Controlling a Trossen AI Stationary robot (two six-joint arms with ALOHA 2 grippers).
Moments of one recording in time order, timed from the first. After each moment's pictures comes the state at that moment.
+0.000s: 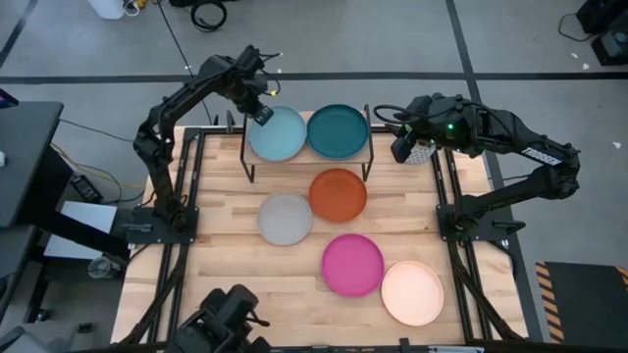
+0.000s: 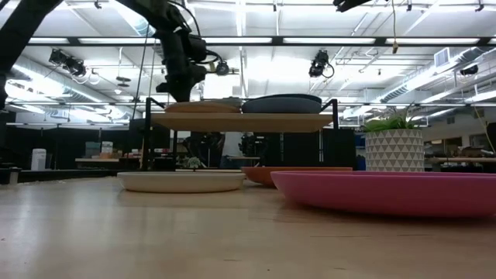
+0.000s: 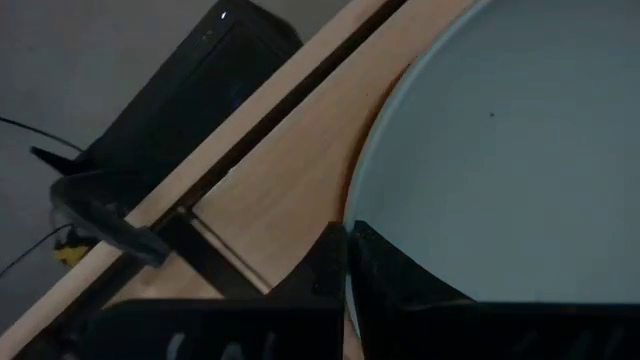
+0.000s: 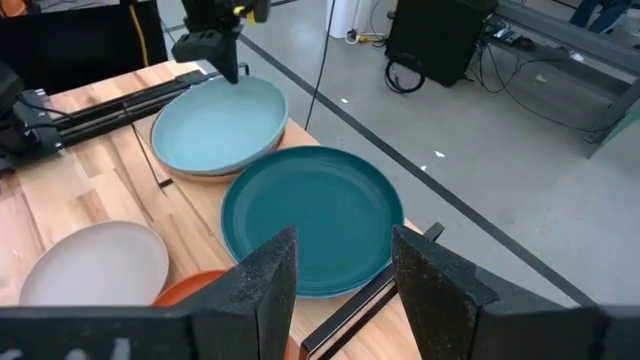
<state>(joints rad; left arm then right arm) 0.90 1.88 1.85 -1.23 0.07 0.08 -0.17 1.11 1.52 -0.96 0.50 0.22</state>
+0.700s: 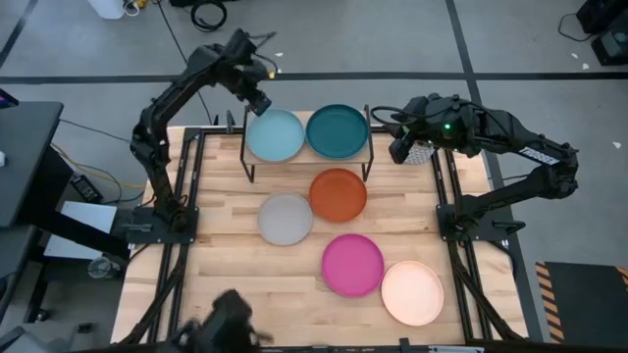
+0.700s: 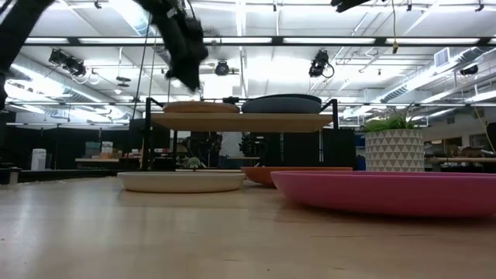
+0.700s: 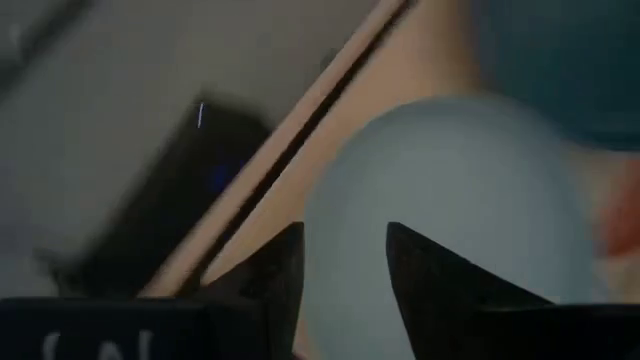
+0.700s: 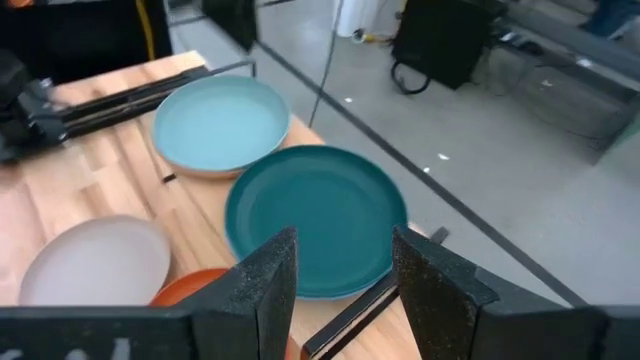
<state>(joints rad) 0.89 1.84 1.98 -1.22 0.21 0.22 -0.17 1.13 1.52 -0.95 0.48 0.18</state>
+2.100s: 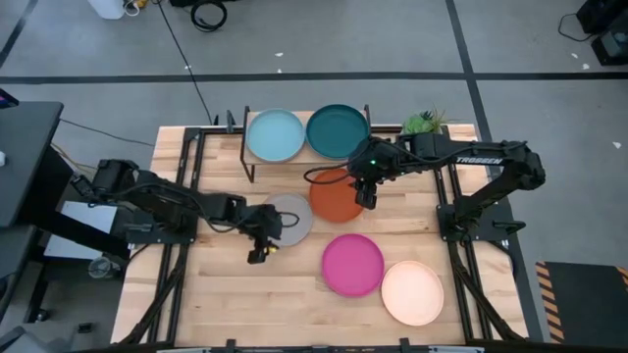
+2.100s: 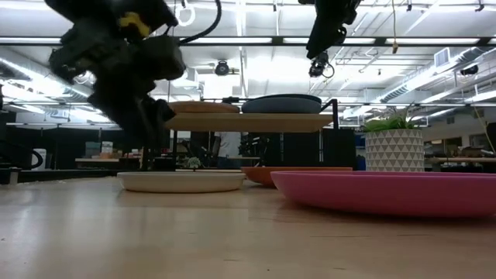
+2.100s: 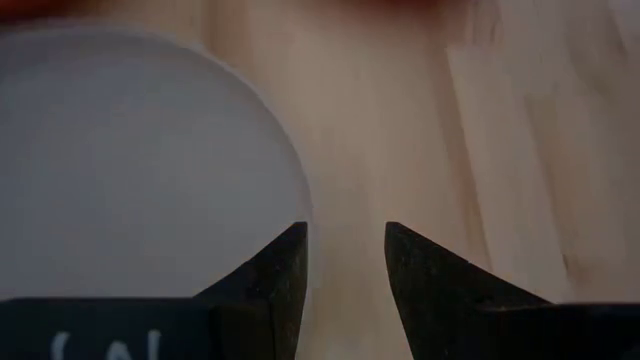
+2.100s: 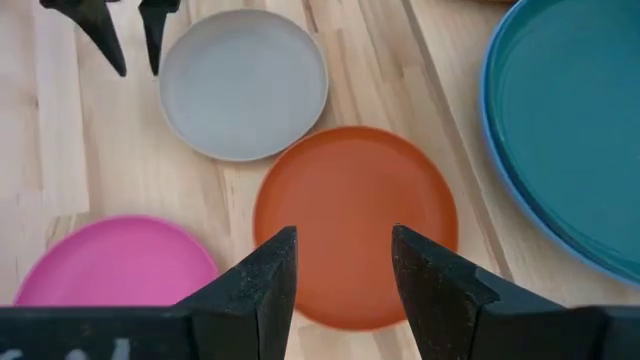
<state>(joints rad) -0.14 1.44 0.67 -0.15 0.12 -0.11 -0.08 1.43 1.43 -0.95 0.11 0.13</state>
